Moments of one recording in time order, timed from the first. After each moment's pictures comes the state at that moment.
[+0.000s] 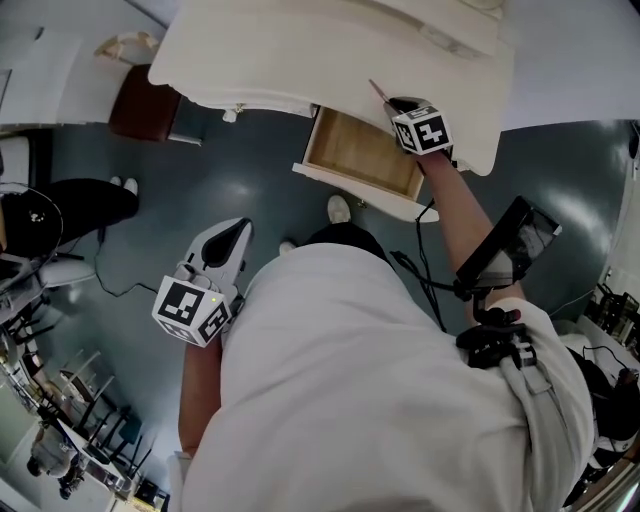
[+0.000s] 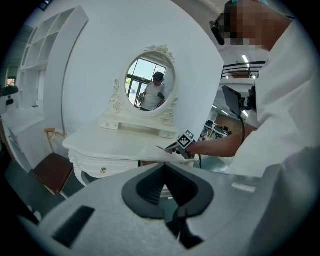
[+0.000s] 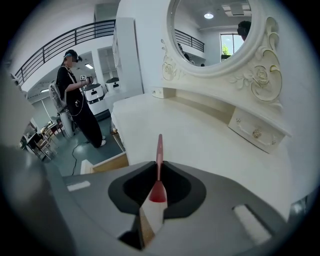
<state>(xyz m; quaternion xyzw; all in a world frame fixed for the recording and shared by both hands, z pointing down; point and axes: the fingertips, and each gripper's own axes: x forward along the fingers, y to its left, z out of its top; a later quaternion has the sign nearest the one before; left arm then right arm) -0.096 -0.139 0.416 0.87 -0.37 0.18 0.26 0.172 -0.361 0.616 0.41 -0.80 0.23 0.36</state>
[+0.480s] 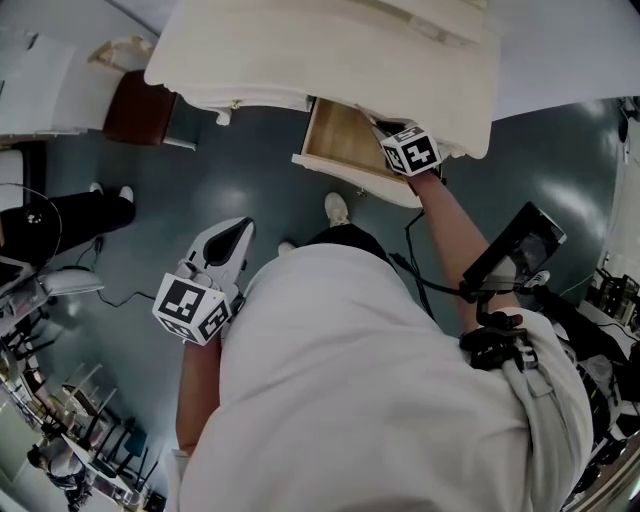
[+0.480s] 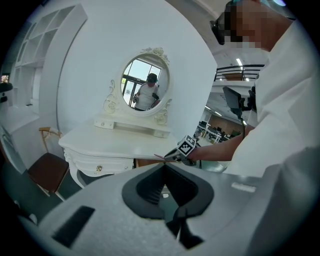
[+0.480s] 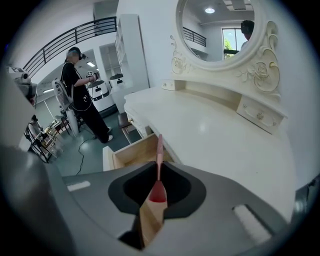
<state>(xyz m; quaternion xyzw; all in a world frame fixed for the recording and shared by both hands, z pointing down) -0.104 -0.111 0.417 0.89 -0.34 0.17 0.26 0.145 -0.275 0.629 0.39 -0.80 0.25 0.37</state>
